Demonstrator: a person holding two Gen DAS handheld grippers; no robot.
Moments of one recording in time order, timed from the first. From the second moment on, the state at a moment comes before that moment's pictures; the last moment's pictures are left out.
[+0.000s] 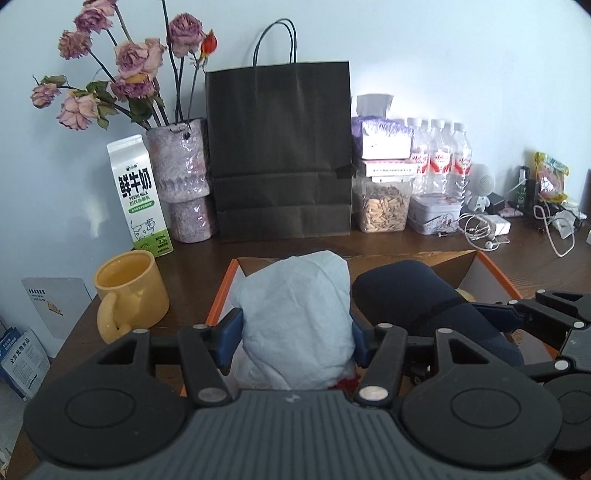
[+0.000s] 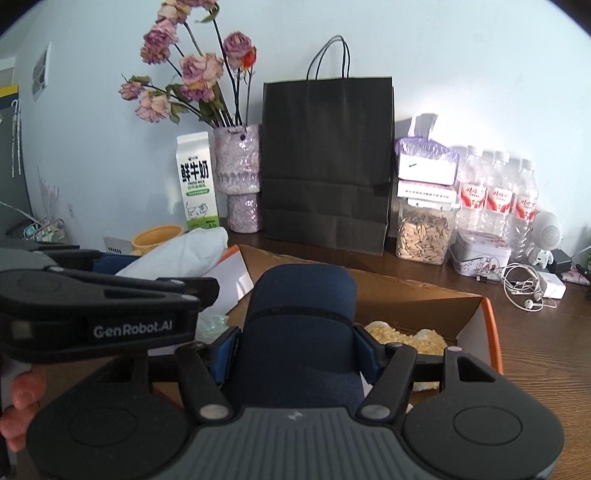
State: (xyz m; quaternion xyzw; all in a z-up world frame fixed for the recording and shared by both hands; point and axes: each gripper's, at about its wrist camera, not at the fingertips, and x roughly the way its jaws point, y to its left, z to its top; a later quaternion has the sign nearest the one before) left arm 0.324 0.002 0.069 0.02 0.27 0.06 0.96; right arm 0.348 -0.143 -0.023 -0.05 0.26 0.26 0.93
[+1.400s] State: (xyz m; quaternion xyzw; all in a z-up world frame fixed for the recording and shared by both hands) left arm 0.343 0.031 0.045 0.00 0.27 0.08 0.96; right arm 0.372 -0.141 -0.047 -0.05 0.28 0.24 0.93
